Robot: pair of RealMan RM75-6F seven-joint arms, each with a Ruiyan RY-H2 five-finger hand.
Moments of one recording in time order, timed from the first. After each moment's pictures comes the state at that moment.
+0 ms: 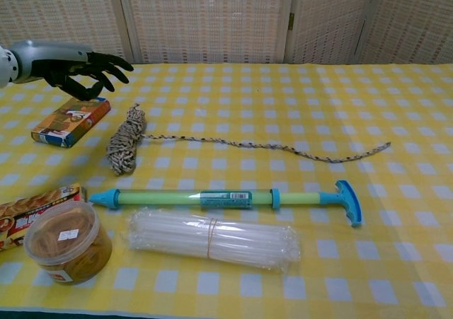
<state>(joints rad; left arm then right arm) -0.82 -1.27 -0.25 -1.41 1.10 0.55 -0.18 0.08 -1.11 0.07 -1.62 -1.52 1.51 -0.02</state>
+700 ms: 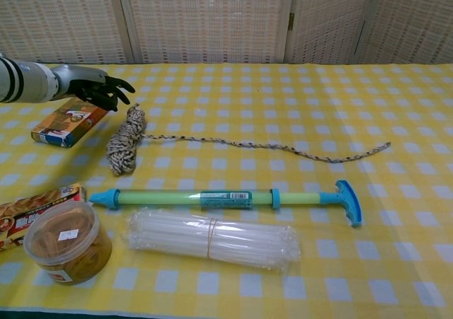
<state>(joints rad) -1.00 -1.46 -0.16 -1.10 0.69 0.45 -0.05 0.08 -1.12 0.08 -1.61 -1.50 1.50 -0.02</state>
